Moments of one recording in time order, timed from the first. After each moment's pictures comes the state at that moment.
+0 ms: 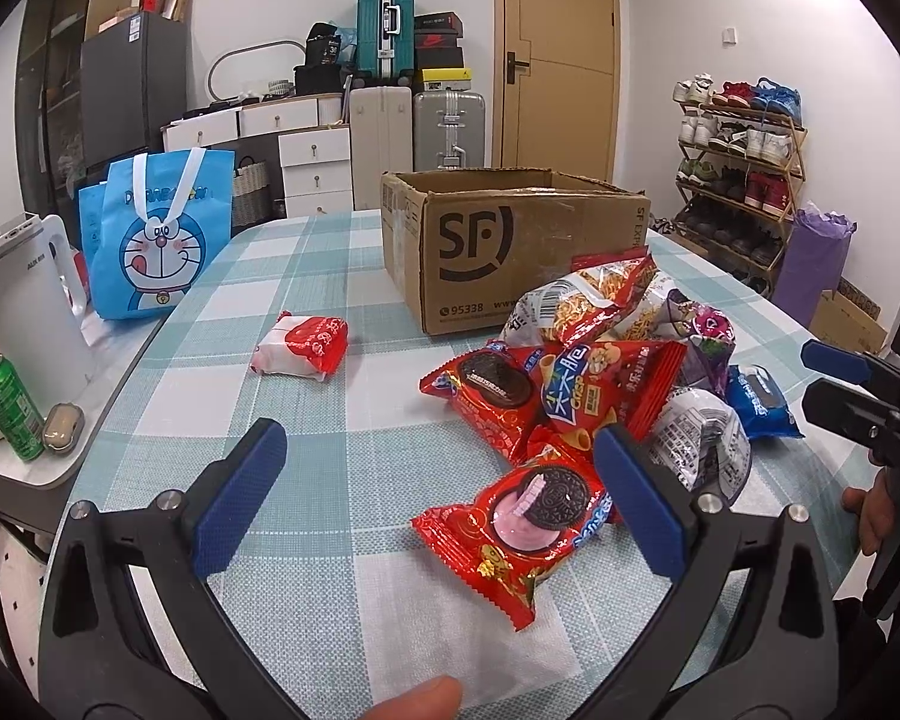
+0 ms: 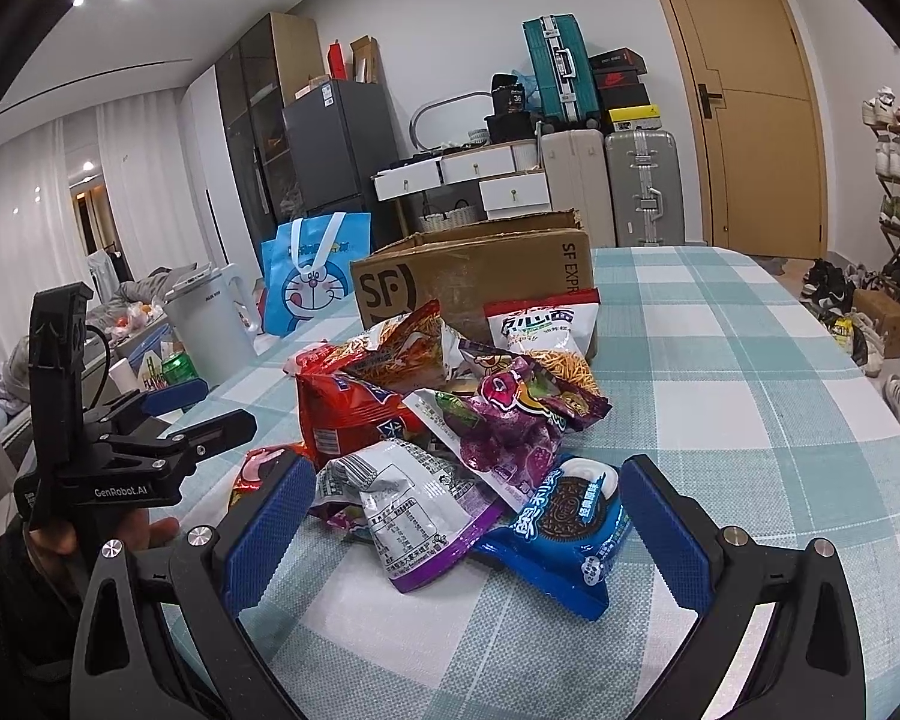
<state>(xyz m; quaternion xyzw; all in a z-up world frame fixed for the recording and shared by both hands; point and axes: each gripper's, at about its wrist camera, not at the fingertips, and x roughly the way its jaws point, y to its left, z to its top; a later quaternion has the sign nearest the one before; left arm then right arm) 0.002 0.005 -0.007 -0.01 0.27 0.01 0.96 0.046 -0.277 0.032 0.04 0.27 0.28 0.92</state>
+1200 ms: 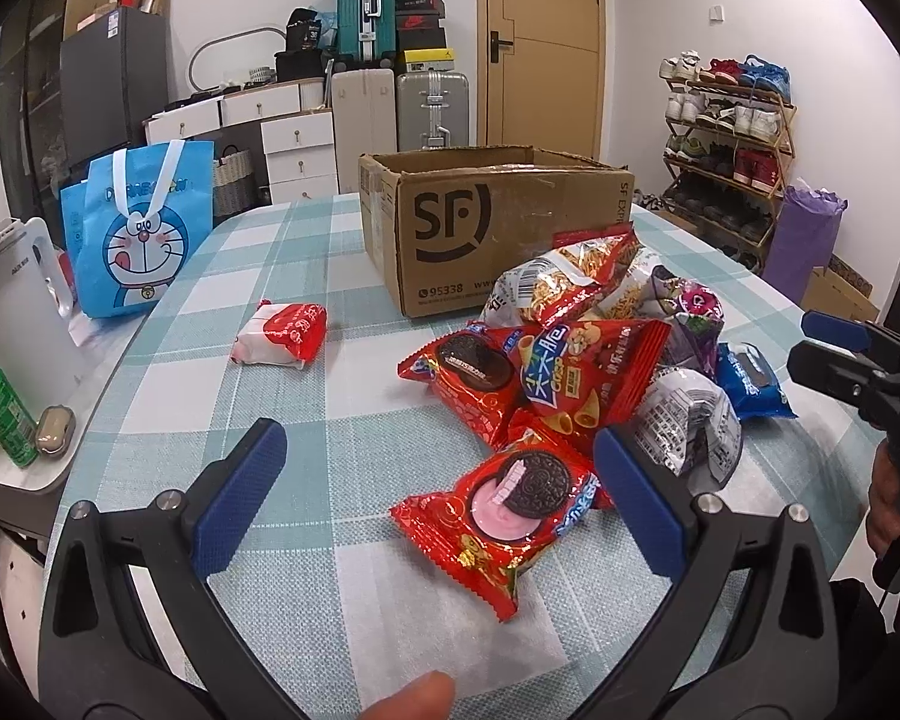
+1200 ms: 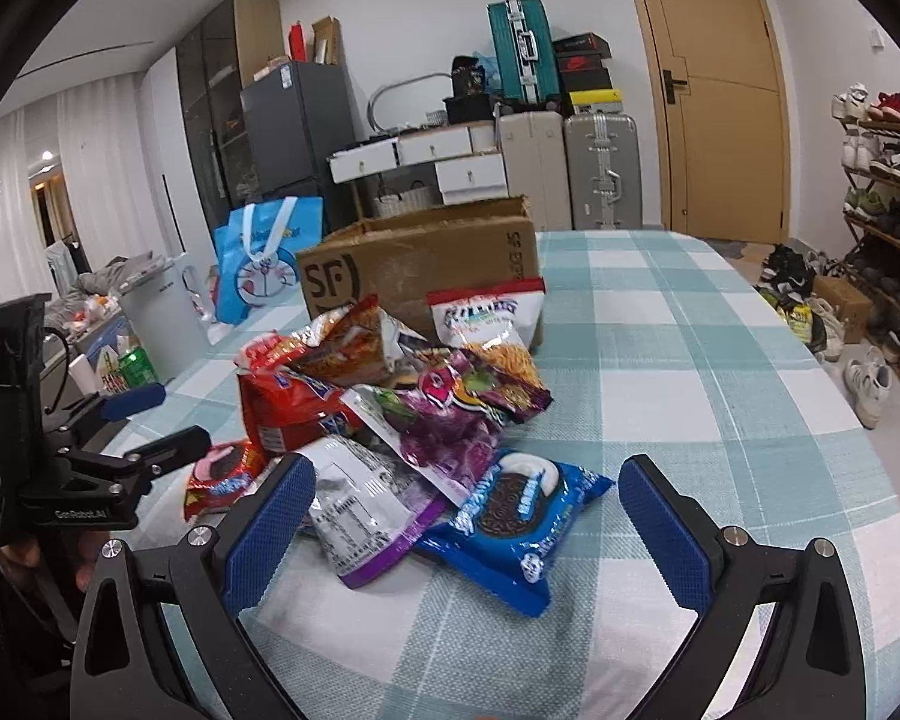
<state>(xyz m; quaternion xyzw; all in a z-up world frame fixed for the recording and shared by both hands) 0.010 -0.002 -0.006 0.00 0.29 -0.01 0.96 0.057 -0.286 0.034 0.02 0.30 0.22 0.93</state>
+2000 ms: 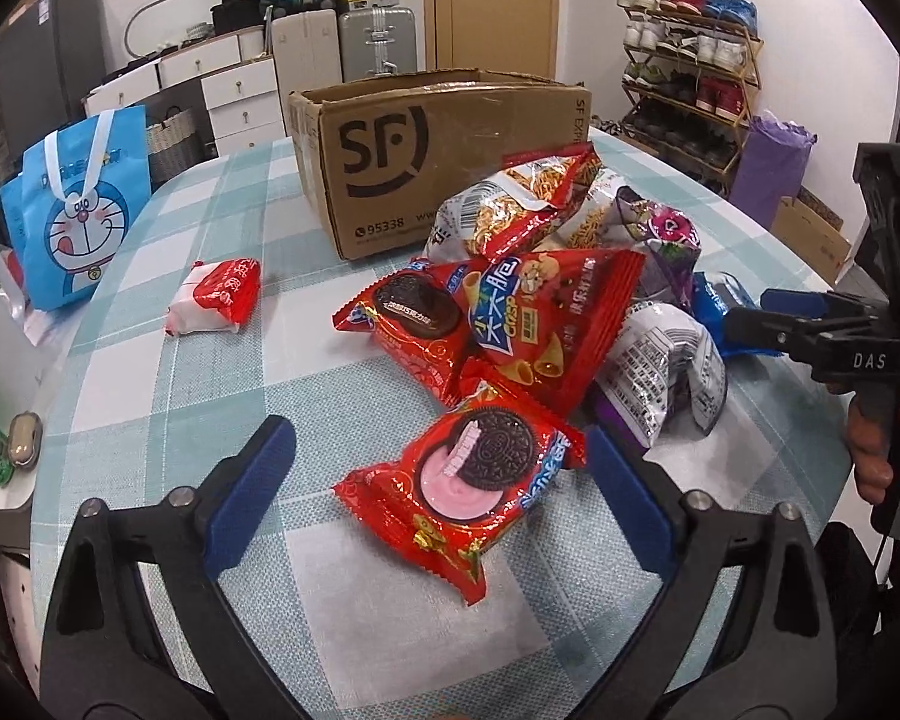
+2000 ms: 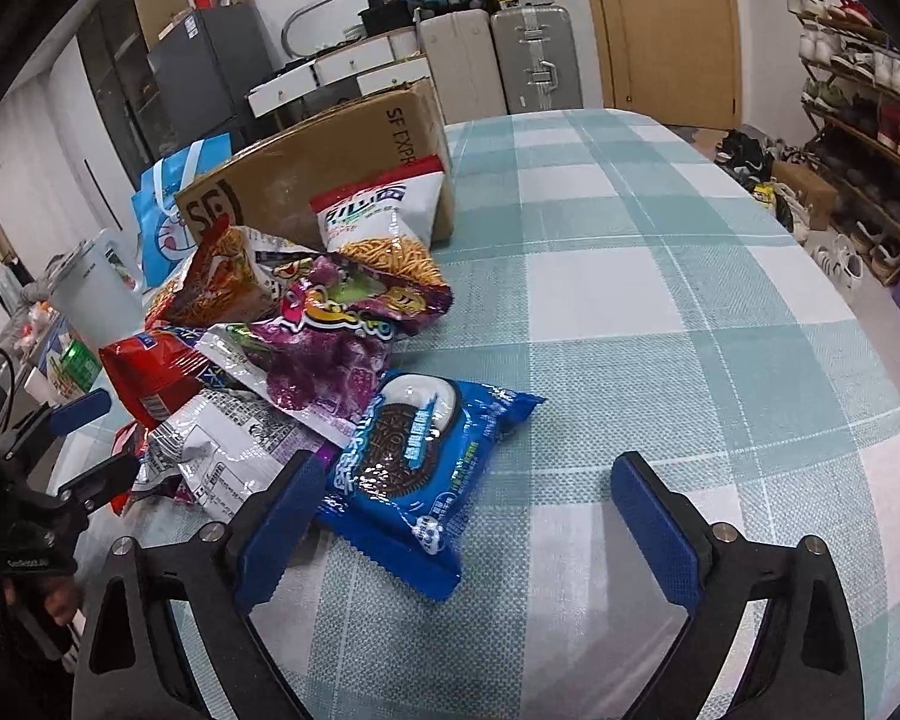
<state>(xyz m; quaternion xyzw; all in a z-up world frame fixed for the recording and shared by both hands) 0.038 -0.018 -0.022 0.04 0.38 -0.07 0.92 0.104 -0.301 -0.003 0.05 0.43 0.16 0.89</state>
